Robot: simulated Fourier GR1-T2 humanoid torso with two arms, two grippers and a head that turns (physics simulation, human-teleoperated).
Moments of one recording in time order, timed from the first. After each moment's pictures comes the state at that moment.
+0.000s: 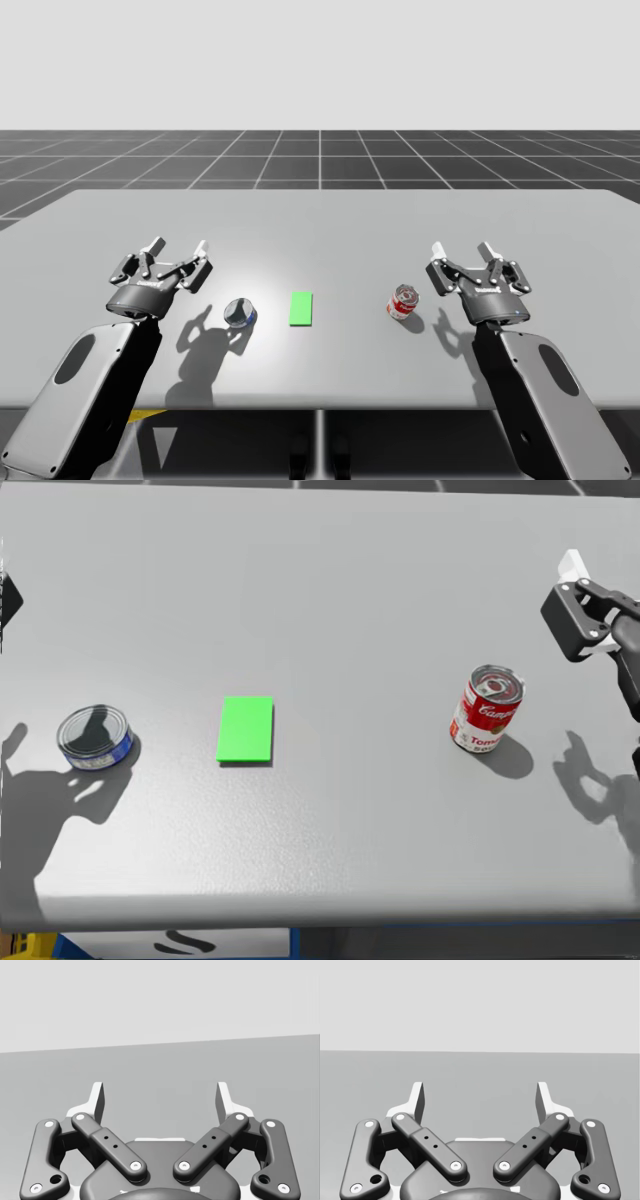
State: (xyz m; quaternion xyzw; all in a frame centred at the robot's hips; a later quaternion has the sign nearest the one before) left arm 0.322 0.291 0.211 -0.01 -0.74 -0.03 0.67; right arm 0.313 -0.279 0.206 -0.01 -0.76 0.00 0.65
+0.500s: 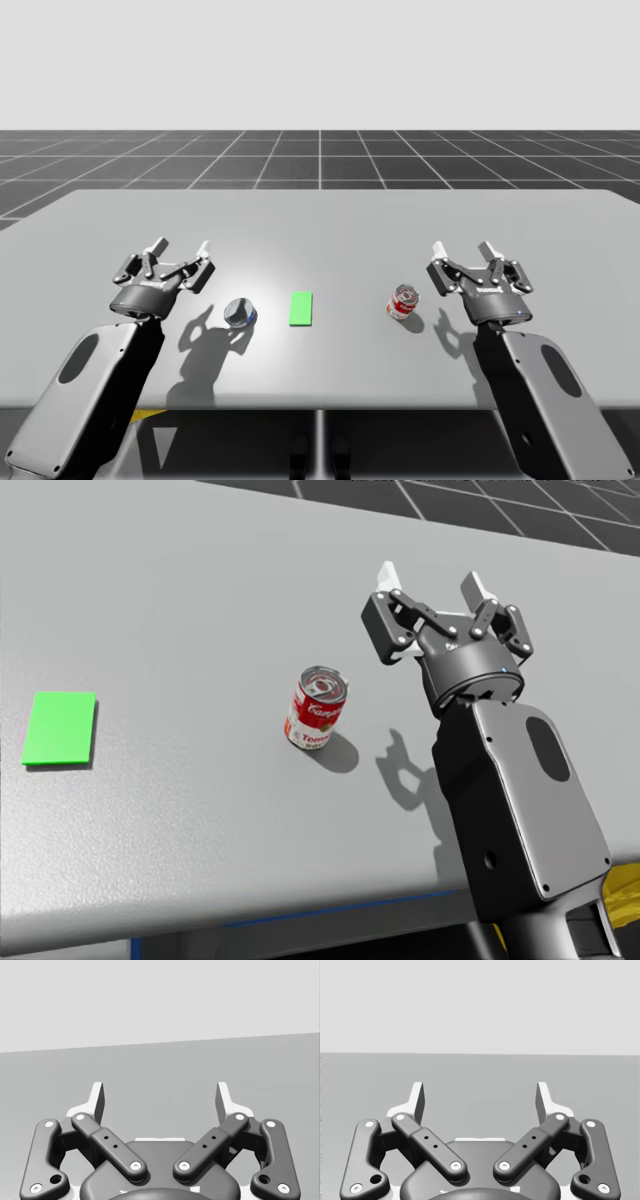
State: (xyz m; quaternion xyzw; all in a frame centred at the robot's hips) left arm 0.323 0.288 0.210 -0.01 -0.74 -0.04 0.67; right arm 0.312 -0.280 0.208 -0.01 -0.76 0.00 0.65
